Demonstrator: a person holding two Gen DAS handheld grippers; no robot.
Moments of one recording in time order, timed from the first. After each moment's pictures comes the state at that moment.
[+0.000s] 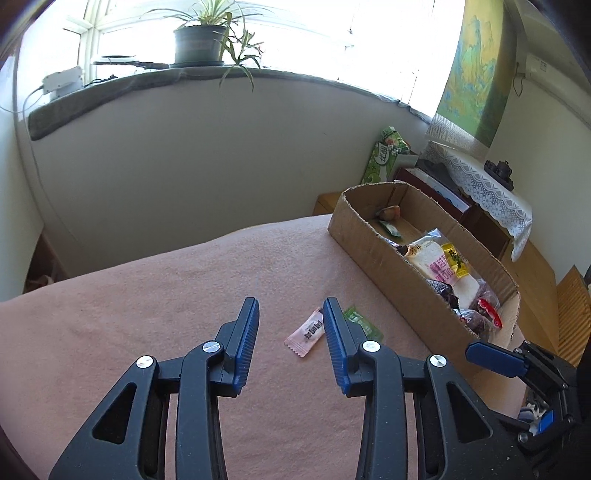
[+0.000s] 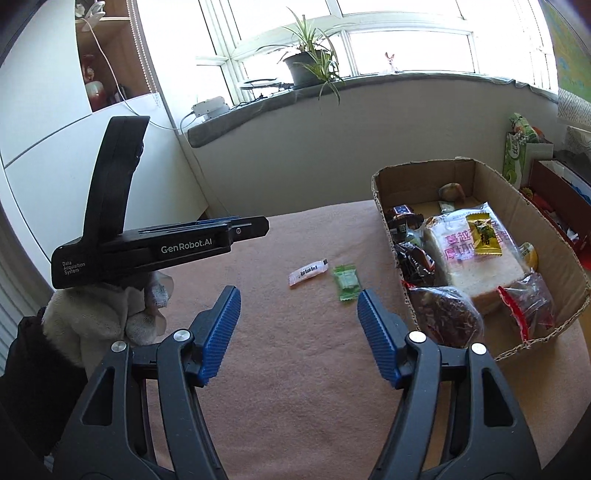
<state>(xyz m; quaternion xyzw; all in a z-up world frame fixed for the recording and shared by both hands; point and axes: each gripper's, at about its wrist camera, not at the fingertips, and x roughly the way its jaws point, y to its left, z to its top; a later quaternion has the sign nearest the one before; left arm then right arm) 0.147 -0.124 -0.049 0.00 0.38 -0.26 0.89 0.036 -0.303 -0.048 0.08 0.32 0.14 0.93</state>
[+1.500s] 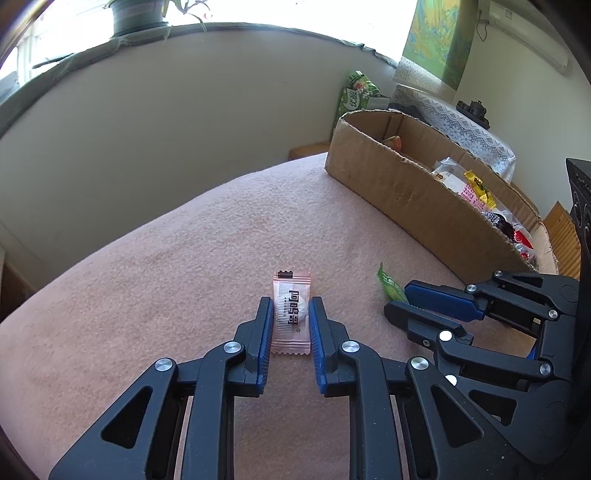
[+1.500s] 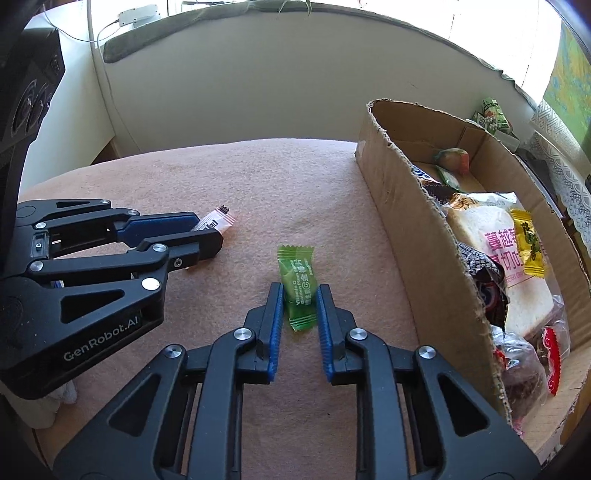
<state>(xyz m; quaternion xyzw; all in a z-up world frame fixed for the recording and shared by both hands) 0.184 -0.121 -0.102 0.08 0.42 -0.33 0.84 0.139 -0.255 -0.108 -0.04 0.45 -0.01 0.89</state>
